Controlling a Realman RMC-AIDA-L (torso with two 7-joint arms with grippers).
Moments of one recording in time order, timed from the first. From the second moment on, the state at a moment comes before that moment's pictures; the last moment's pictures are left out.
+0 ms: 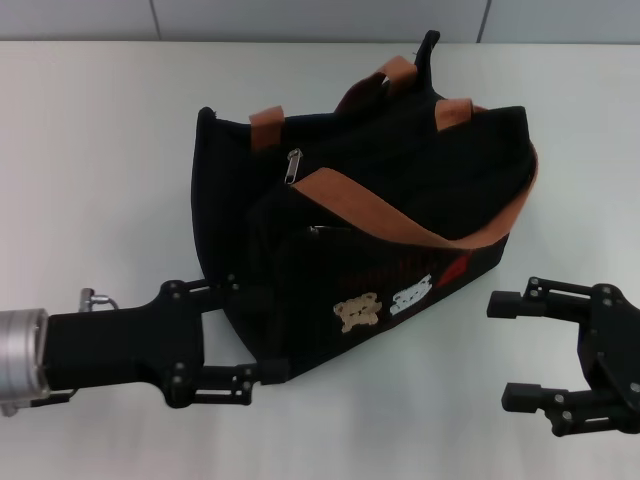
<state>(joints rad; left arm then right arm) -0.37 -2.04 0.85 0.49 1.85 1.80 -1.10 0.43 2.01 -0.61 -0.43 -2.04 -2.02 1.02</state>
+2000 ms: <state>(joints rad) -0.43 -2.07 0.74 0.37 1.85 1.54 -1.04 0.43 2.02 -0.60 -0.43 -2.04 -1.98 1.01</state>
